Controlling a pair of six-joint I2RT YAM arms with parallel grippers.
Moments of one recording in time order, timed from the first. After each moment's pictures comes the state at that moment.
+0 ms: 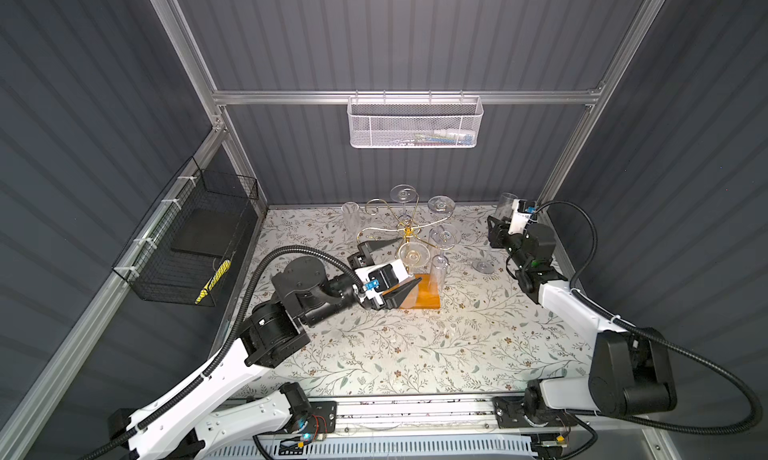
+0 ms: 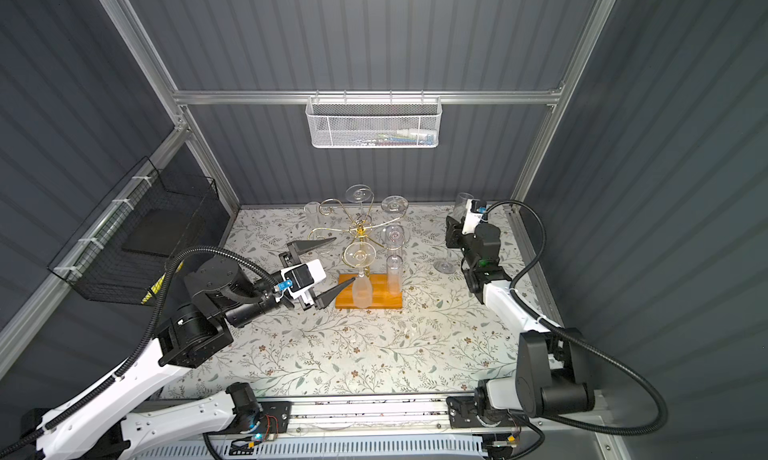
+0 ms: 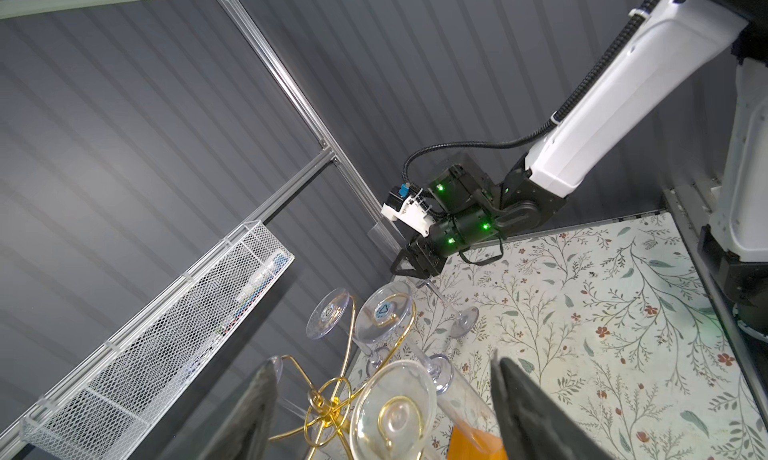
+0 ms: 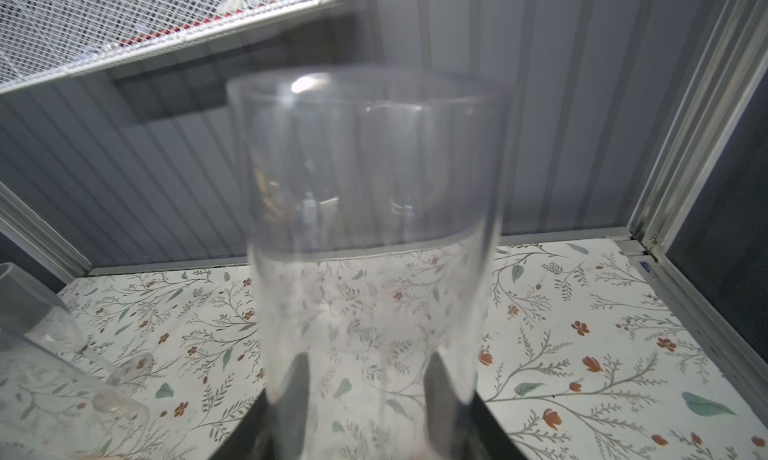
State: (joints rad) left arm -0.97 0.91 1.17 -0.24 0.12 0.60; right arm 0.10 1.42 0.81 0.48 -0.07 0.17
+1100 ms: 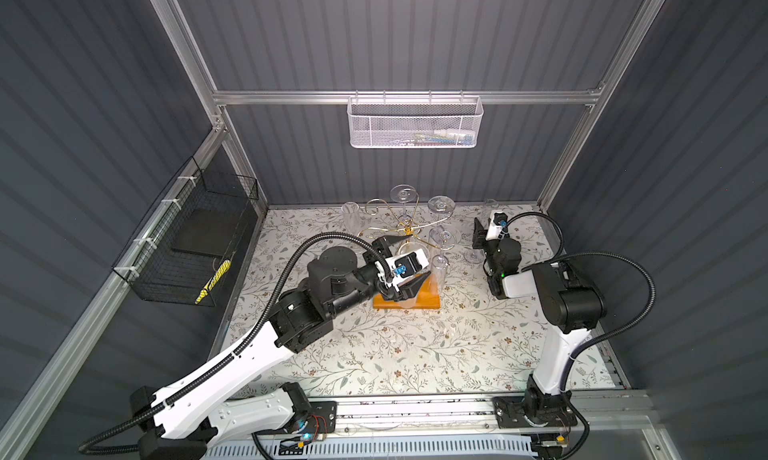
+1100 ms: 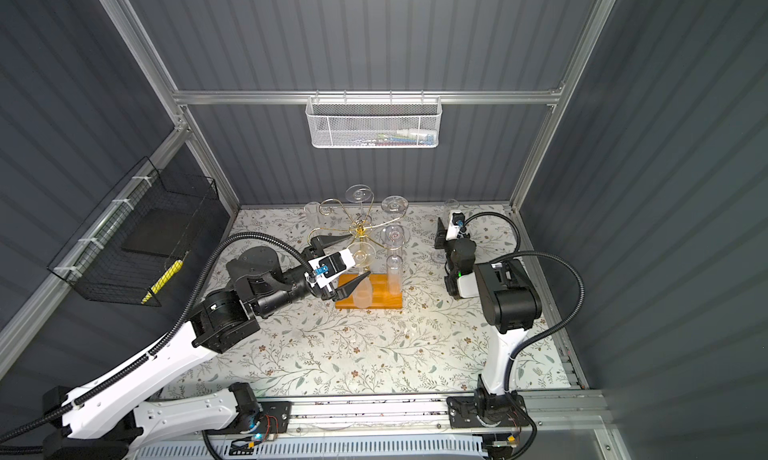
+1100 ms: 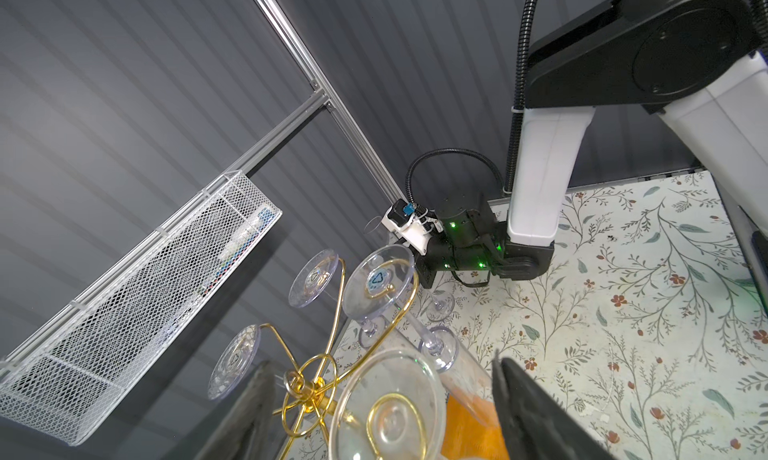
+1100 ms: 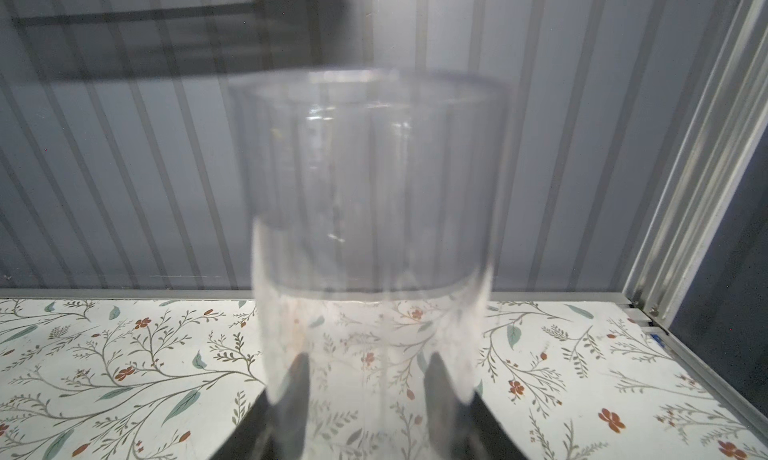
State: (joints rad) left arm -0.97 1.04 1.19 -0.24 0.04 0.59; right arm 0.15 1.97 0.82 1.24 0.06 0.02
